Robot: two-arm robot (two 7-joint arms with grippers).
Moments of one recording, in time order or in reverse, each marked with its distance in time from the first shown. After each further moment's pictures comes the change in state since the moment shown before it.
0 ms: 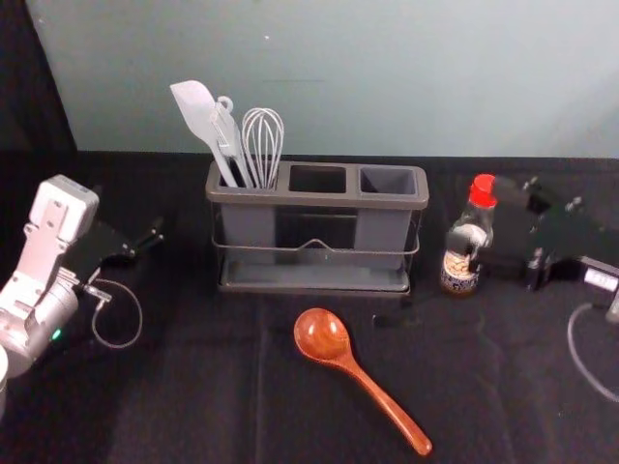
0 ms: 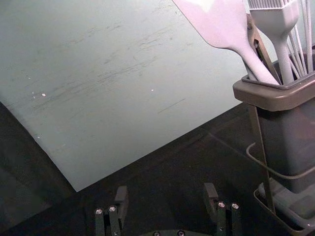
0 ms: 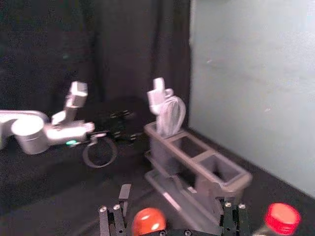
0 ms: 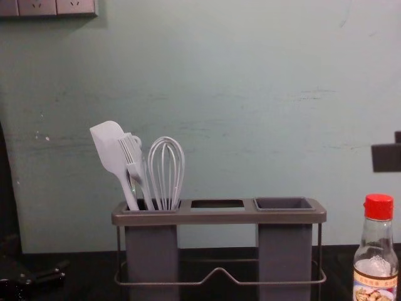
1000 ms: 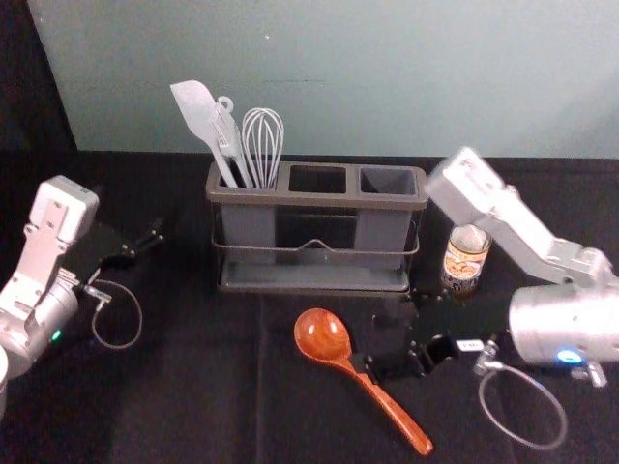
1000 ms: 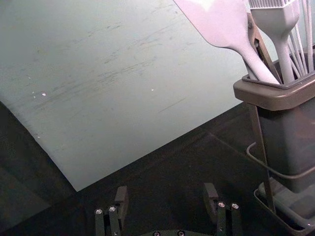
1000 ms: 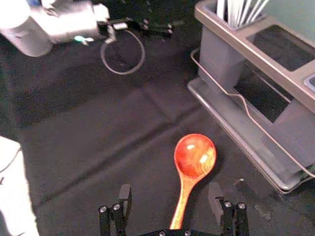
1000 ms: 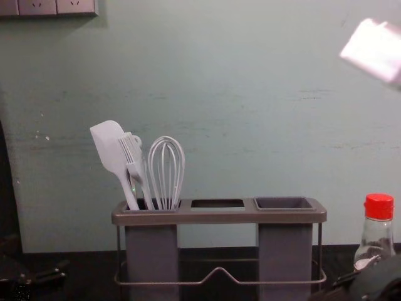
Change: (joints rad) left arm 0.000 0.000 0.000 0.000 0.000 0.000 0.000; right arm 0.419 -0.050 -0.496 0.067 -0.103 0.528 -0.058
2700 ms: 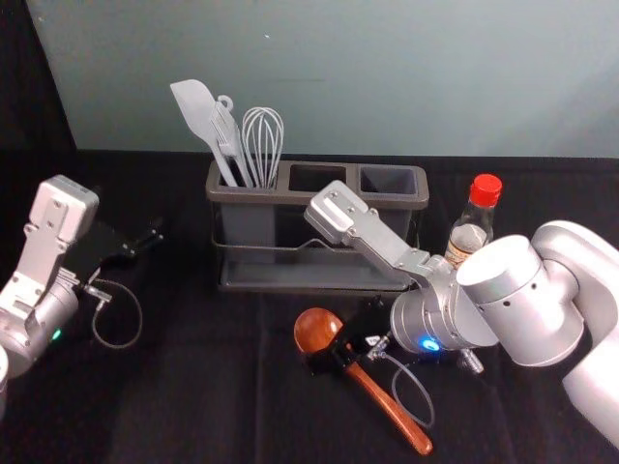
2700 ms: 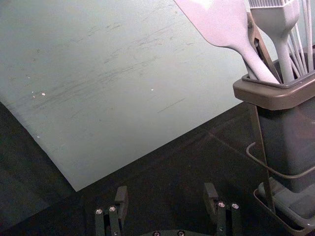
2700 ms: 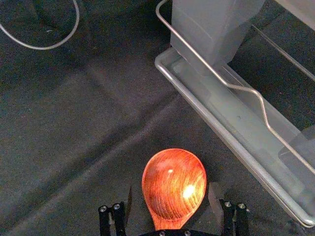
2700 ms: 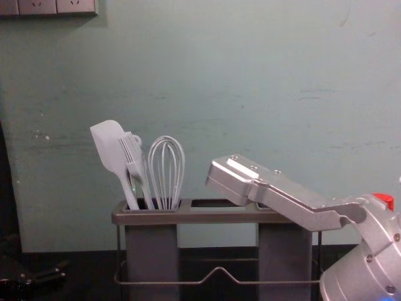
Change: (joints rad) left arm 0.000 0.000 0.000 0.000 0.000 0.000 0.000; right arm 0.134 -0.359 -0.167 0.341 -0.261 0.154 -0.133
